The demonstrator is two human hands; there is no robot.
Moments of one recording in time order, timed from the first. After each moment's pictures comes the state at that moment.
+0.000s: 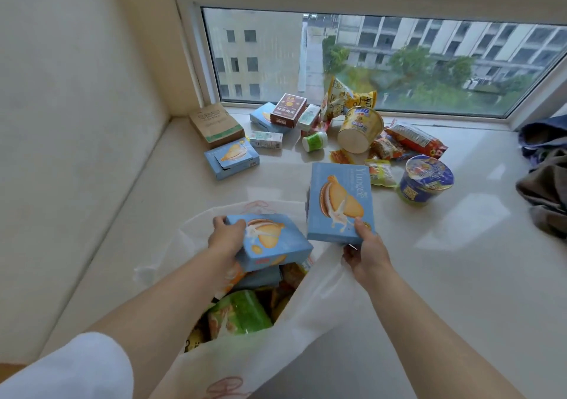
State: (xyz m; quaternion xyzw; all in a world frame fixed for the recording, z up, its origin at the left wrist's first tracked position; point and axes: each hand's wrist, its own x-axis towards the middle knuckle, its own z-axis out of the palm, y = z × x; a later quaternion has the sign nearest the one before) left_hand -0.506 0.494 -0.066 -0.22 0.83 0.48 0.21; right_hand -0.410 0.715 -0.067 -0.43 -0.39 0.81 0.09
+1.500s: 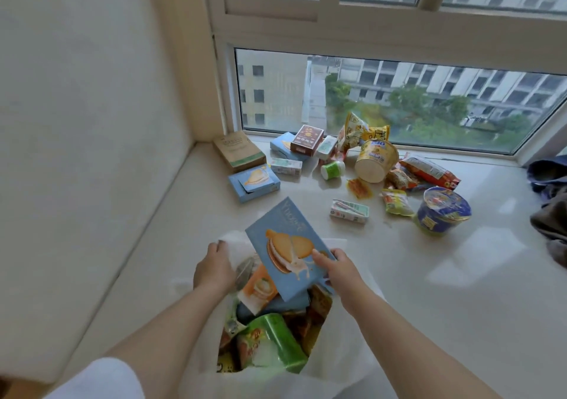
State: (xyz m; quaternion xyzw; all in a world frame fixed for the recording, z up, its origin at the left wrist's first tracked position) left_hand -0.508 0.394 -0.077 0.01 0.98 0.14 0.13; right_hand -0.429 0.613 -0.045 -0.30 -0.69 0.66 -0.07
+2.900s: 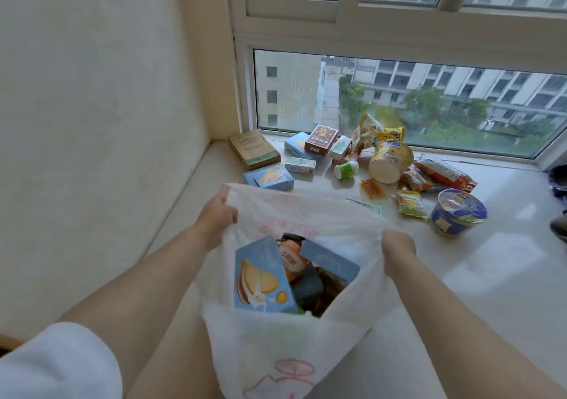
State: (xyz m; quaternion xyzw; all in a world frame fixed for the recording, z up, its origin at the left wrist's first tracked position) left_hand -0.554 0.383 -0.005 -0.05 0.77 0.62 0.14; right_hand -0.444 0.677 -0.011 -0.48 -0.72 0.50 0.02
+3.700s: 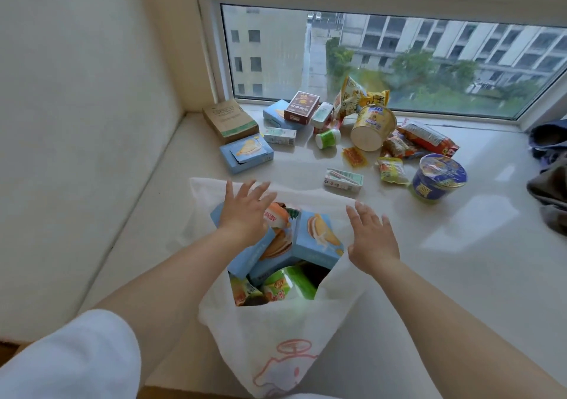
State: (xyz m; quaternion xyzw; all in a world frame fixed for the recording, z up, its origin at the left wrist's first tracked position) left_hand -0.516 0.467 -0.038 0.28 0.96 -0.07 0.06; right_hand -0.405 0.695 -0.058 -0.14 -0.98 0.00 -0.13
